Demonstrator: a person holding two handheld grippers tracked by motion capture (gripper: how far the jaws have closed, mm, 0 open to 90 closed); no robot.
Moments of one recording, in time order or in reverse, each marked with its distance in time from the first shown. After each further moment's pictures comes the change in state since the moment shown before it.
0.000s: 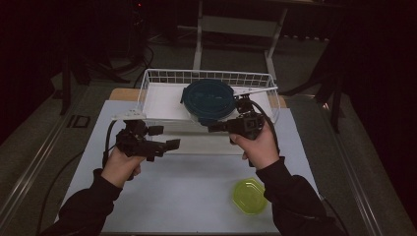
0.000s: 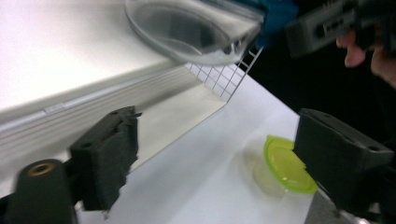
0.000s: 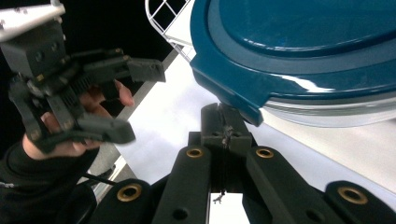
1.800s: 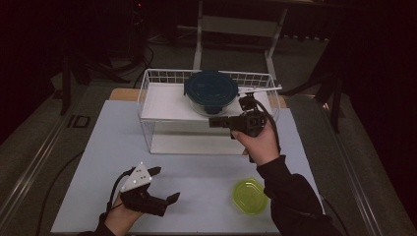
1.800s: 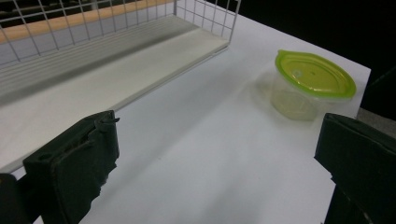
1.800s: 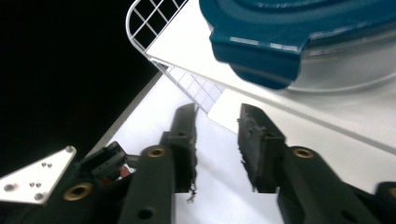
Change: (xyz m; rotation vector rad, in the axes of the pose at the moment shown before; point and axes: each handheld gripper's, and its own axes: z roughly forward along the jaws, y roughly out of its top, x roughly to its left) left arm -0.029 -0.121 0.009 -0.004 0.040 0.194; right arm -0.017 -0.001 -0.001 -0.073 -0.035 -0.024
